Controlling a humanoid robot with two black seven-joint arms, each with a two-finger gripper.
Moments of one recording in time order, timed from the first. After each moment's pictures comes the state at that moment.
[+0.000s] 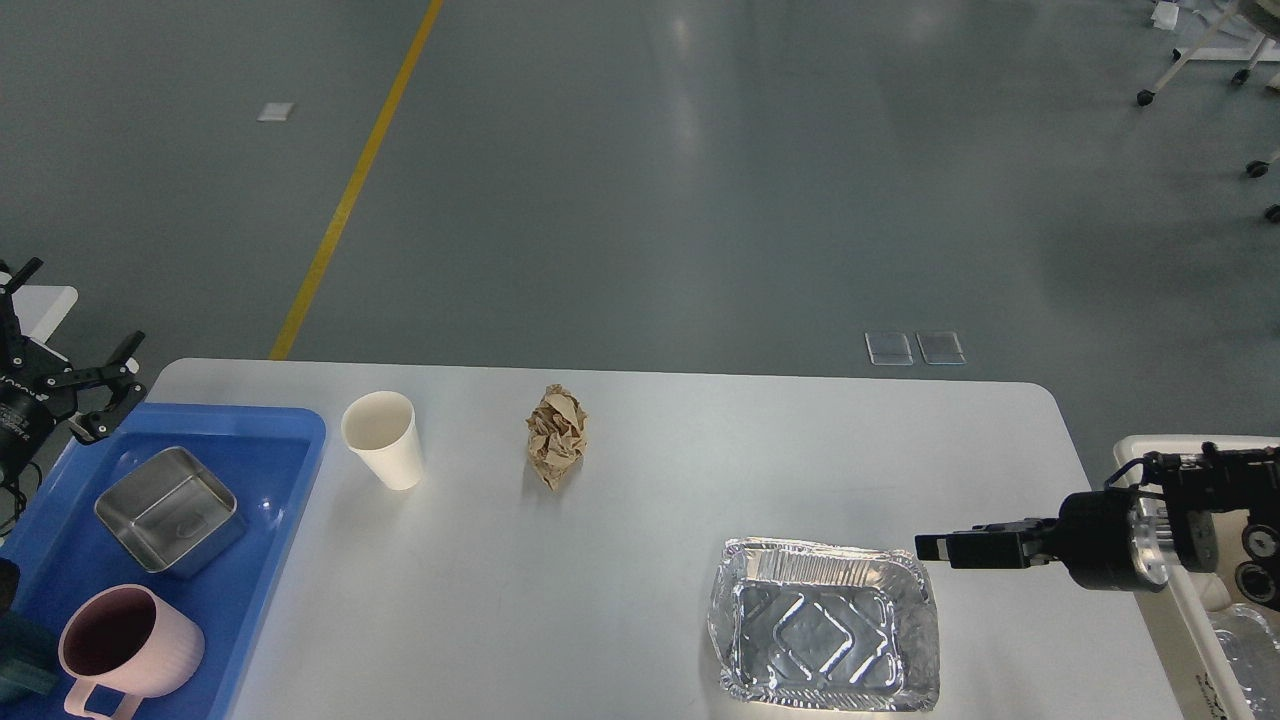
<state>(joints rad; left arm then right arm) -0.17 0.69 -1.26 -1.13 0.00 -0.31 -0.09 0.89 -0.93 -0.11 1.38 -1.26 0.23 0.41</state>
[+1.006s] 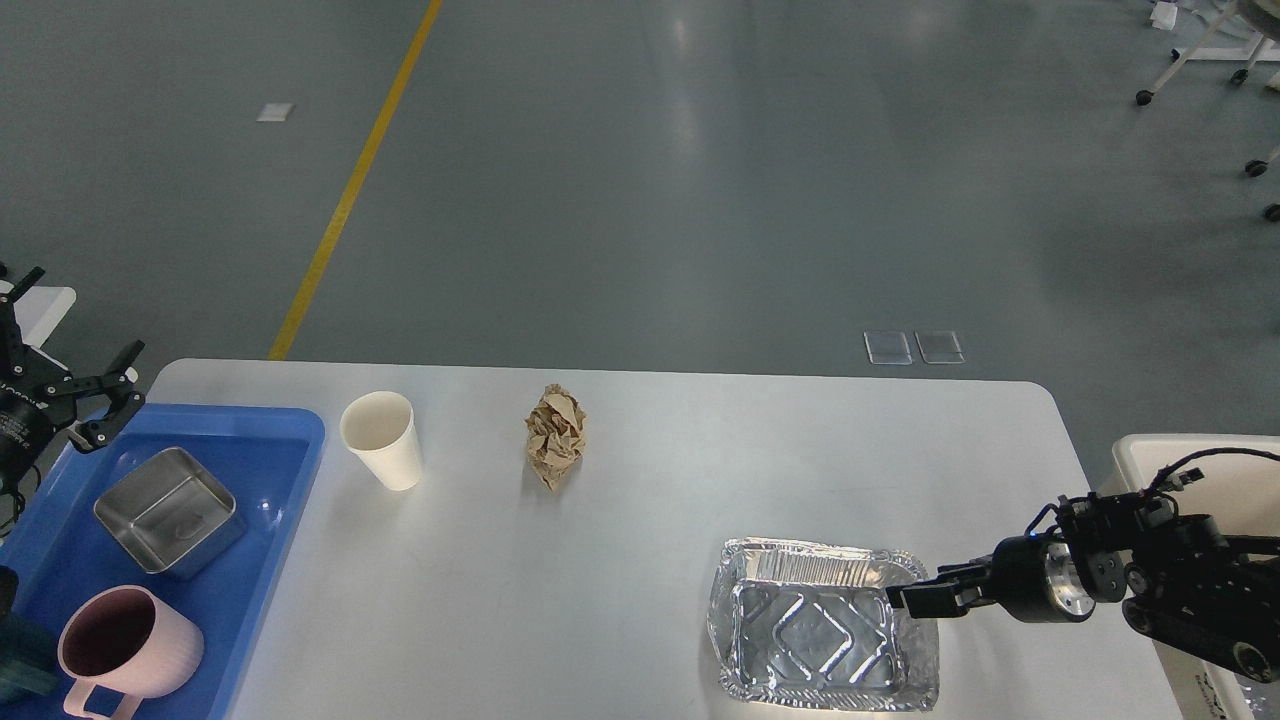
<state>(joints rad) -0.16 0.69 -1.26 -1.13 0.00 -0.31 -0.09 0.81 -0.63 -0.20 1.02 -1.37 0.16 0.41</state>
